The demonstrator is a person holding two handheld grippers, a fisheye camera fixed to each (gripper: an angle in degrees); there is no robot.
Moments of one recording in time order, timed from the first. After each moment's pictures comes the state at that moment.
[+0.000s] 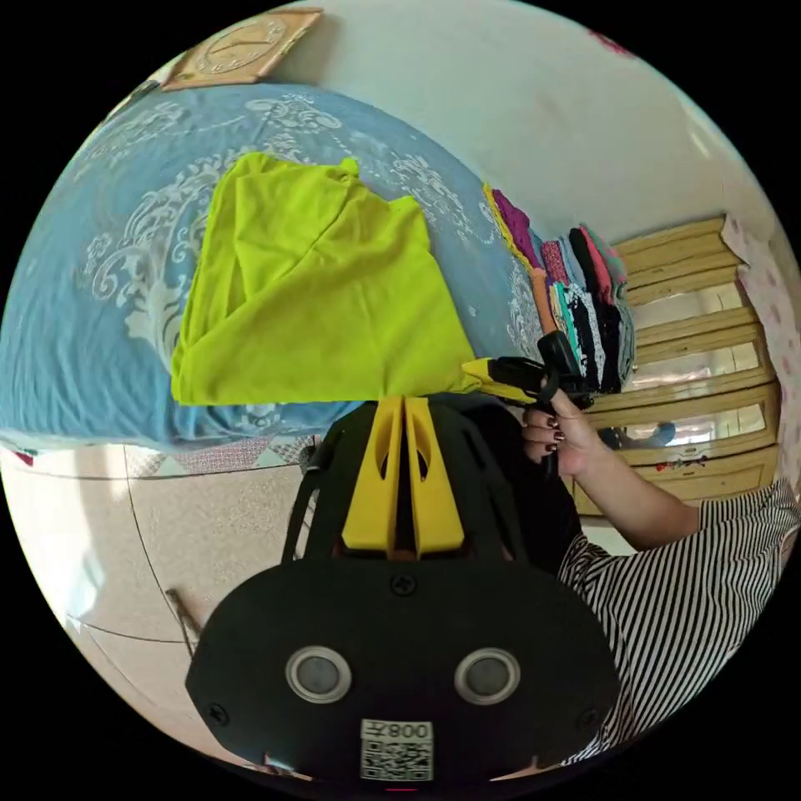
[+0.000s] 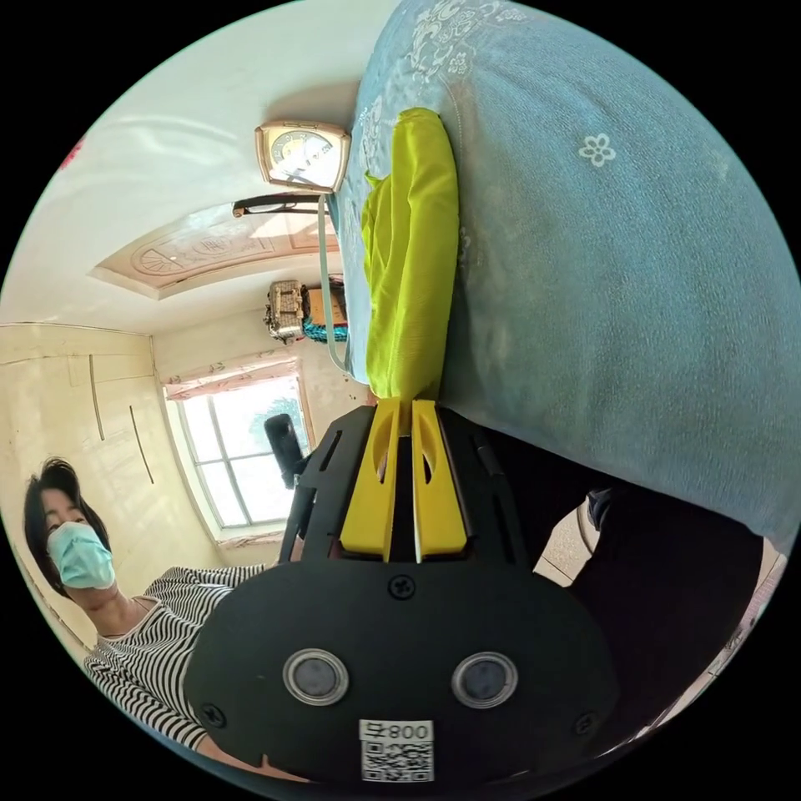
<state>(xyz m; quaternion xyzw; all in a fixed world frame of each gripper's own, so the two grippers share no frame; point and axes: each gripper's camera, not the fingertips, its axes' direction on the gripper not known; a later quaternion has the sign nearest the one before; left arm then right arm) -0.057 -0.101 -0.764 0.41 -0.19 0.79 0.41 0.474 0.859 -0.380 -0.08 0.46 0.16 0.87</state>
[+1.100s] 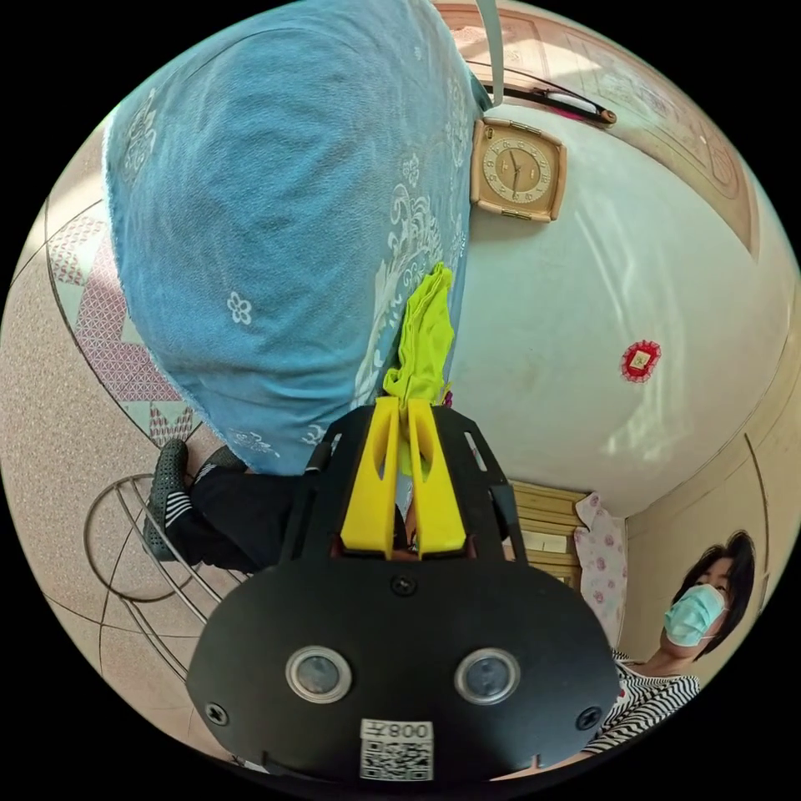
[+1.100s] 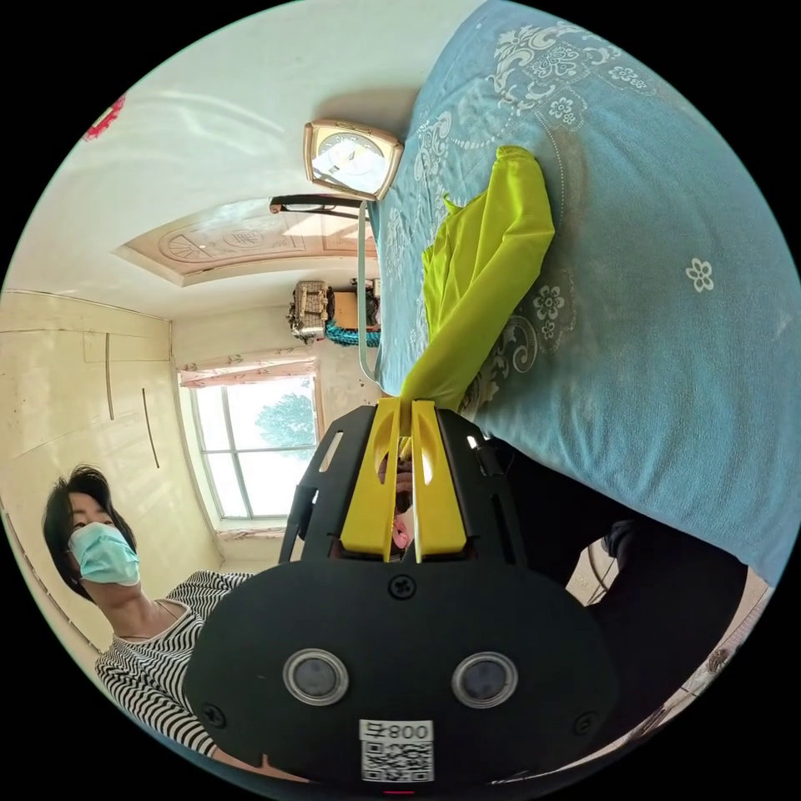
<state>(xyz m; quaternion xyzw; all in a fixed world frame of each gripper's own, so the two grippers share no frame) -0.163 -0.335 -1.118 0.27 0.29 0.71 0.58 0.397 0.846 -0.425 -0.08 0.44 0.12 0.89</state>
